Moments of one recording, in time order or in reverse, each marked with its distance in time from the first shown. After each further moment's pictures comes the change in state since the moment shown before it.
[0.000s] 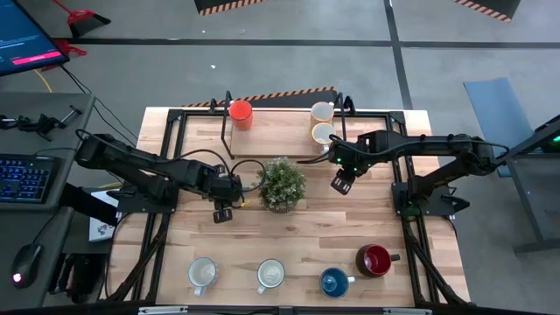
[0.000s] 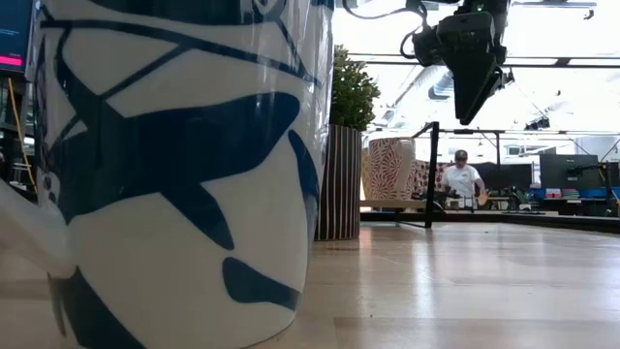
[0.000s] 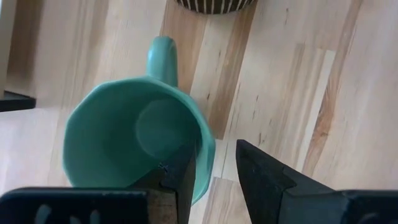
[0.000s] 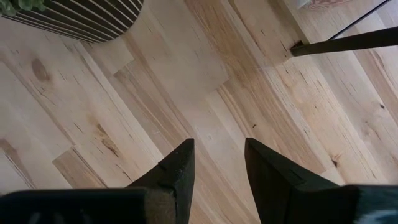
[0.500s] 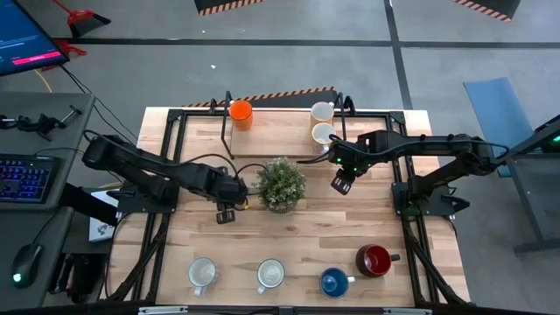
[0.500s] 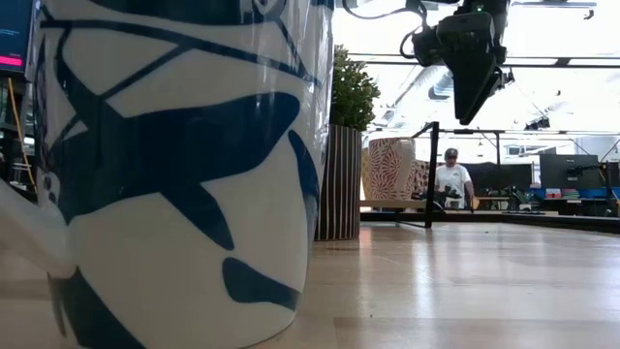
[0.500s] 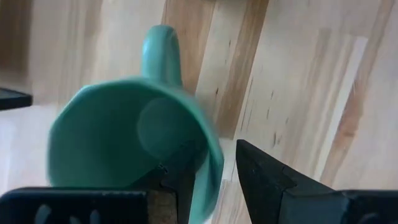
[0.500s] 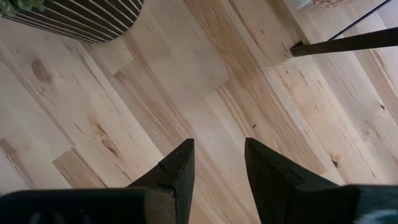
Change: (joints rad) left arm 0.000 0.098 0.001 0.012 -0.019 0.013; right arm 0.000 0.001 0.000 0.002 0.000 0.000
